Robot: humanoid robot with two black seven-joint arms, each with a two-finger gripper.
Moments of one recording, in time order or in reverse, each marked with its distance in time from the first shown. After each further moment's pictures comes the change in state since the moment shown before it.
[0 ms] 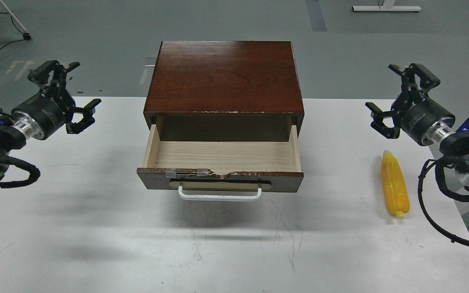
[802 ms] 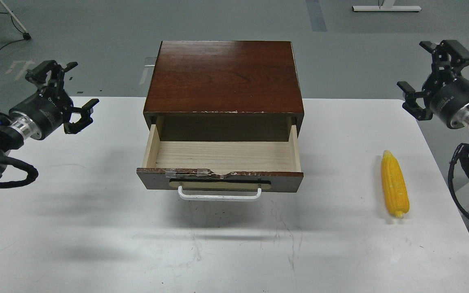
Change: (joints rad) left arm 0.000 0.000 0.000 0.000 0.000 0.000 0.000; right arm 0.082 -0.182 0.009 0.143 -0.302 -0.195 -0.004
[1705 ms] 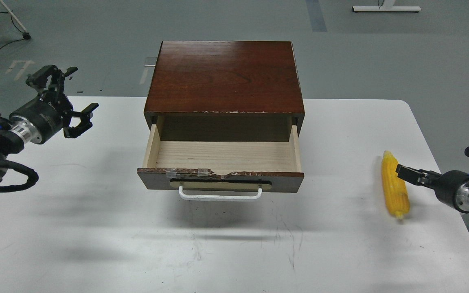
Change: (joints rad) left arm 0.020 0.006 0.001 0.001 0.000 0.005 -0.003; right arm -0.030 0.050 -0.469 -0.138 -0.987 -0.078 -0.293
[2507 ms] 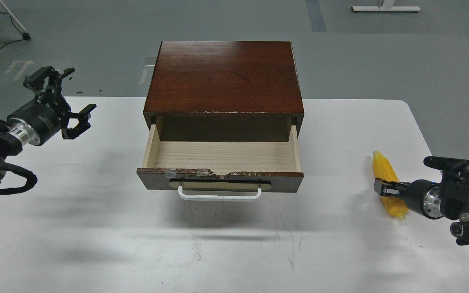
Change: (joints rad) left arm 0.009 -0.003 -0.001 0.000 0.002 0.001 -0.019; right arm 0.096 0.126 -0.154 -0.025 0.005 0.028 -0.018
